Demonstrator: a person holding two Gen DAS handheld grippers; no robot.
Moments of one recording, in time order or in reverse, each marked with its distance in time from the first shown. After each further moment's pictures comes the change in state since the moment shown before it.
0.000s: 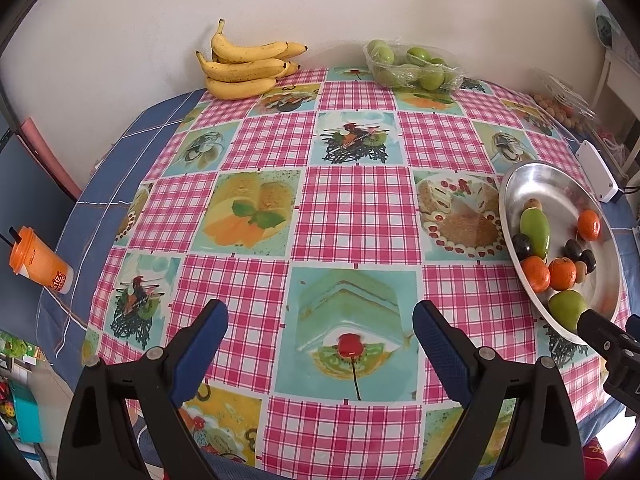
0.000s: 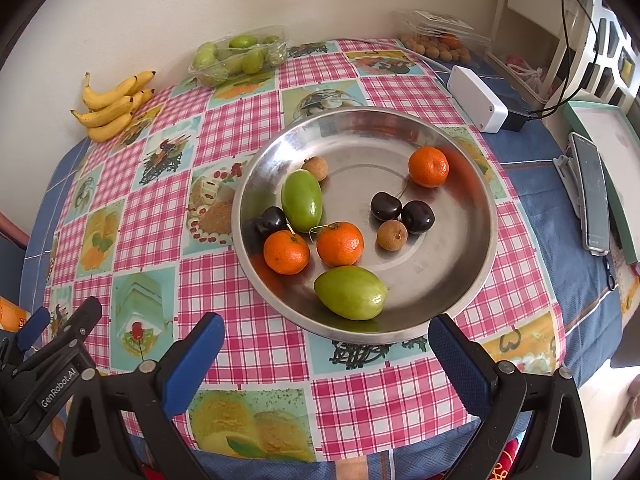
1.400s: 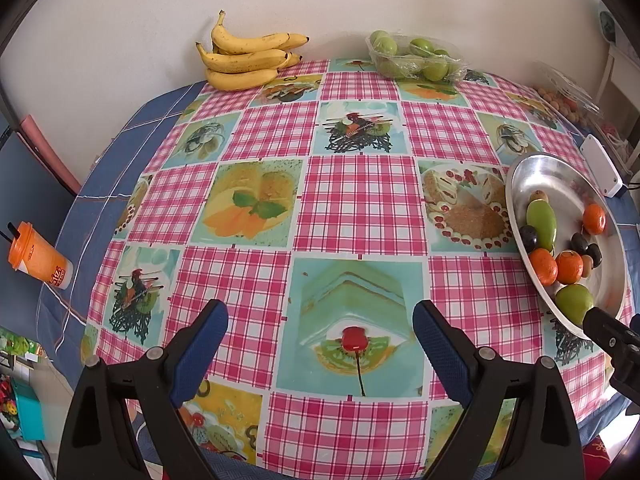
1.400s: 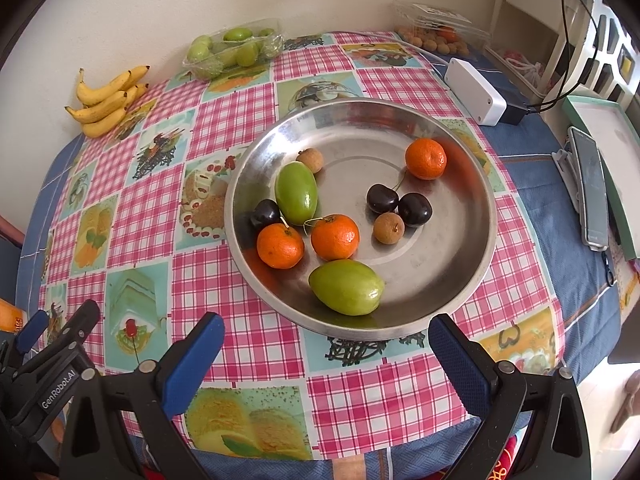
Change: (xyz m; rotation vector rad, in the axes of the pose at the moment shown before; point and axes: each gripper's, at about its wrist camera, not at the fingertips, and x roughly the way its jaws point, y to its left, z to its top) left arm 0.006 0.004 -0.004 0.002 0.023 0.005; right arm 0.004 0.001 -0.002 0.011 0.024 -0.020
